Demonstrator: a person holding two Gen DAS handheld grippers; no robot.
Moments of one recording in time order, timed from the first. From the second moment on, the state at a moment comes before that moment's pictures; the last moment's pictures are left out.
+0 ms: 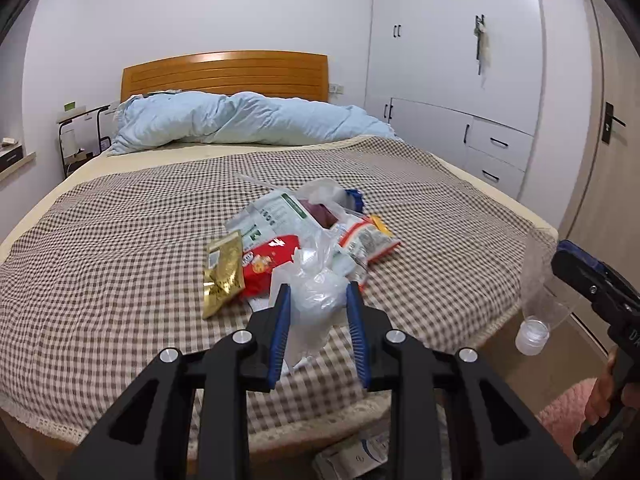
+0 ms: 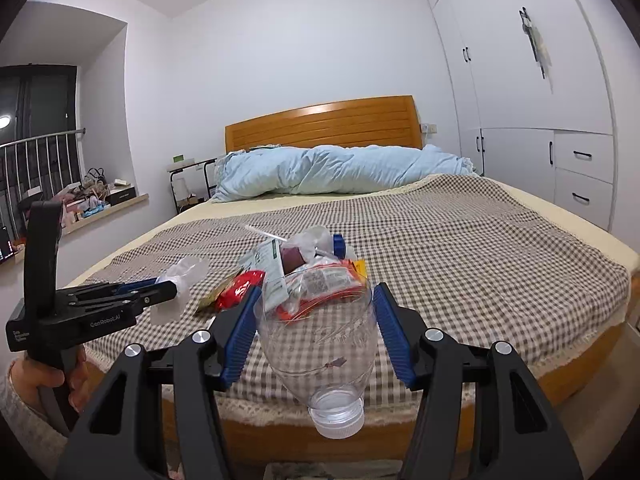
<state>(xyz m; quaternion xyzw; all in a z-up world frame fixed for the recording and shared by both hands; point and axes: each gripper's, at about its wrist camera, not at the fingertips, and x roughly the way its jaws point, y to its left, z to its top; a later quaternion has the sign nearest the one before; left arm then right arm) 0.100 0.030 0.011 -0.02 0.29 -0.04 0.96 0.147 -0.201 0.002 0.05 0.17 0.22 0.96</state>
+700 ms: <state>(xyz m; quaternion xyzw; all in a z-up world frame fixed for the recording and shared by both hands) 0.038 -0.009 0.001 0.01 0.31 -0.07 0.95 0.095 -0.222 -0.035 0.06 0.21 0.24 0.95</state>
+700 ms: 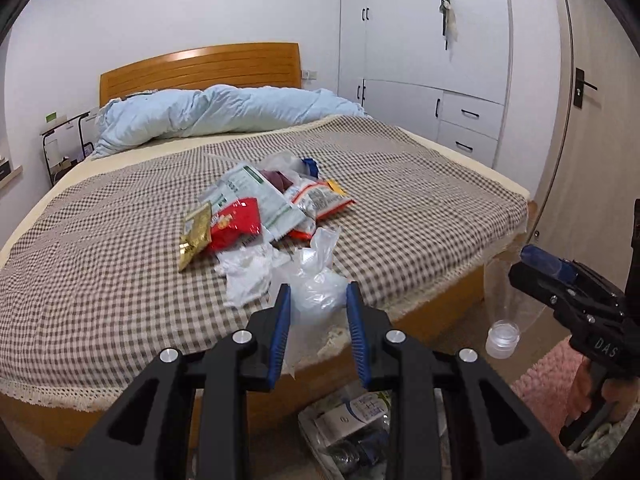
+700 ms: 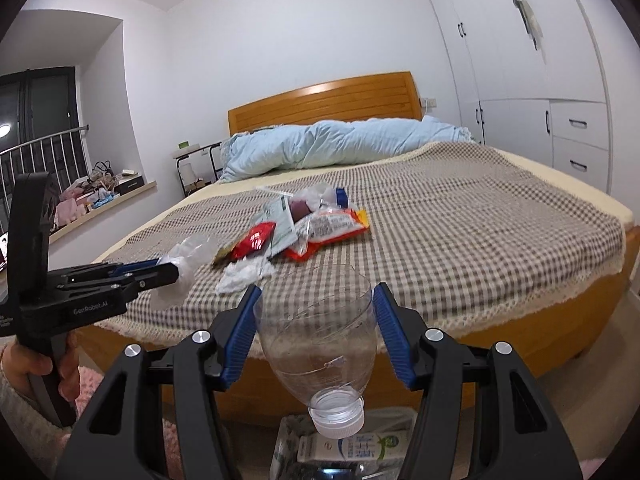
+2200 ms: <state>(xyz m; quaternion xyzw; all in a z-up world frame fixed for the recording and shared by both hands) 0.020 -0.031 -0.143 0.00 0.44 -0.13 0.89 0.066 -0.218 -0.161 0.05 0.38 0.21 0.90</state>
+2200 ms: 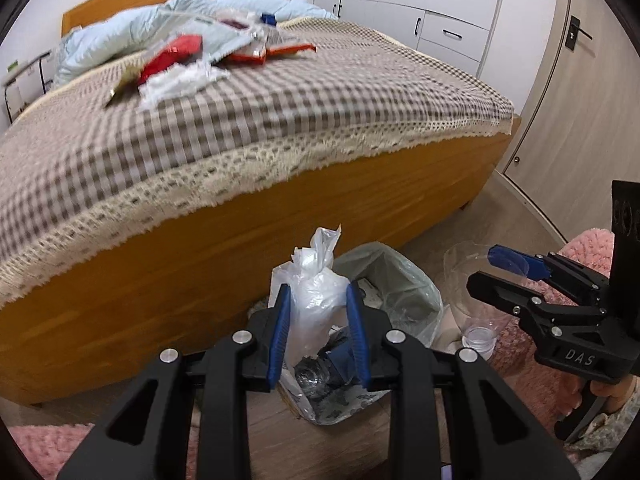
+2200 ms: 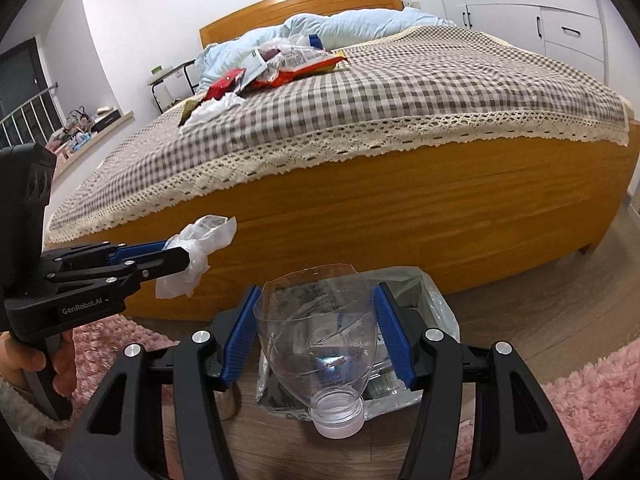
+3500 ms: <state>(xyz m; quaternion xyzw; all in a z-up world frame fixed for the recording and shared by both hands) 0.056 -0.024 -0.248 -0.04 0.54 -0.09 0.84 0.115 -0.189 -0.247 0.06 0.46 0.23 0.86</state>
